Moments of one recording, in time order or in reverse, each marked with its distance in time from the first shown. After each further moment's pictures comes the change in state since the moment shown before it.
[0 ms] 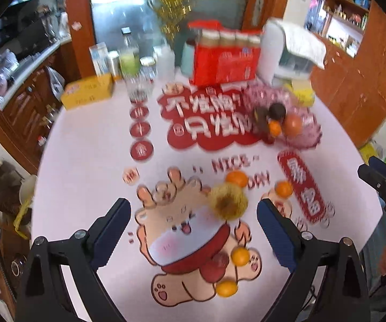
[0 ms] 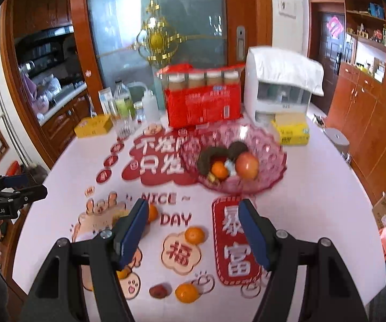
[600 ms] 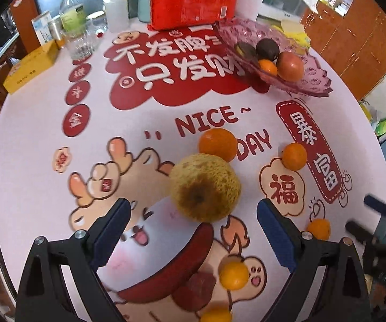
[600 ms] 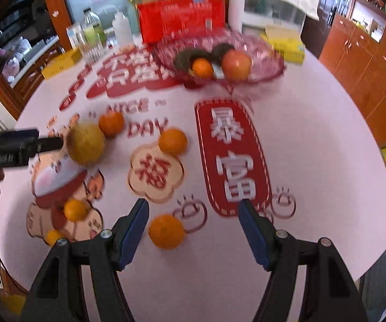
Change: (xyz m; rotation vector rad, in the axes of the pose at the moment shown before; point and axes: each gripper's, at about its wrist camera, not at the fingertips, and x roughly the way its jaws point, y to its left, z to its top) left arm 0.143 -0.048 -0.013 0.095 0.197 -0.081; right arm 0.078 -0.015 -0.102 0.048 0.326 -0.079
